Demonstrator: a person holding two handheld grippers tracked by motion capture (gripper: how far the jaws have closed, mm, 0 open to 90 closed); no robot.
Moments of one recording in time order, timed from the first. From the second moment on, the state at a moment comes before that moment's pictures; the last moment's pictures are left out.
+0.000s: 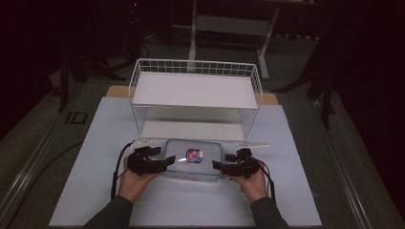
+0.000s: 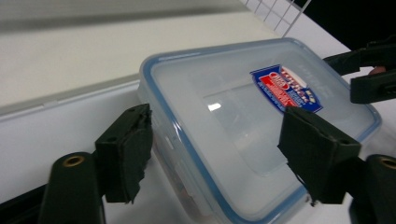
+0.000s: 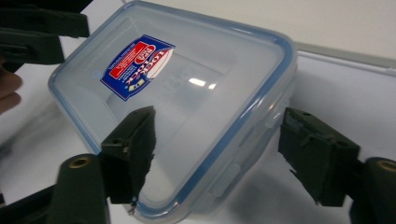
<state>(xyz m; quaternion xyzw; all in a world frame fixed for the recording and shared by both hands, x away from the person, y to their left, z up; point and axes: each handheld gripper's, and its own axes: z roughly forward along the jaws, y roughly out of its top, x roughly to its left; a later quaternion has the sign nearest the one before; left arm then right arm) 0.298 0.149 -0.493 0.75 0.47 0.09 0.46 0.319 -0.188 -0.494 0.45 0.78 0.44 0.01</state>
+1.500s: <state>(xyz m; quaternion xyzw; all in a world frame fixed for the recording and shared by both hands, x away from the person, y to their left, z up) 0.288 0.164 -0.498 0.73 0.49 -0.04 0.48 0.301 -0.208 -0.503 0.43 0.75 0.50 -0.08</state>
